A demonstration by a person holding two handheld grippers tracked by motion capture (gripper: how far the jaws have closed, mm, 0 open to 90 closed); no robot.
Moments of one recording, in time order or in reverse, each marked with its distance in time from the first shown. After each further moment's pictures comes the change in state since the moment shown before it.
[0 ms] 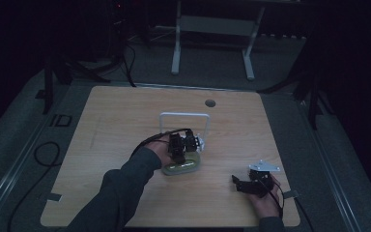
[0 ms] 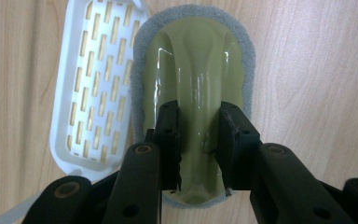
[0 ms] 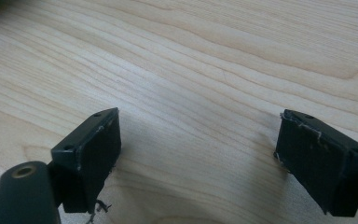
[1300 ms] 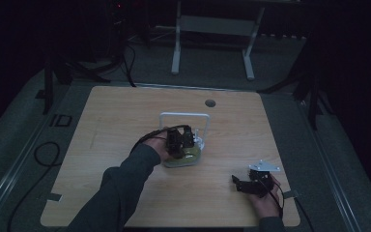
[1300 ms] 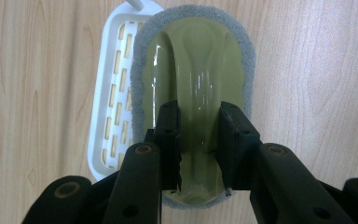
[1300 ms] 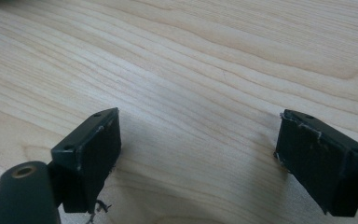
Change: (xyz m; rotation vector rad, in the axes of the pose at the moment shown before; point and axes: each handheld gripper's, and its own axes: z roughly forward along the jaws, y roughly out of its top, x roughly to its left) left arm 0.011 -0.007 -0.002 -0.074 0.073 0.075; right arm 0.000 0.000 0.000 0.000 0.000 0.000
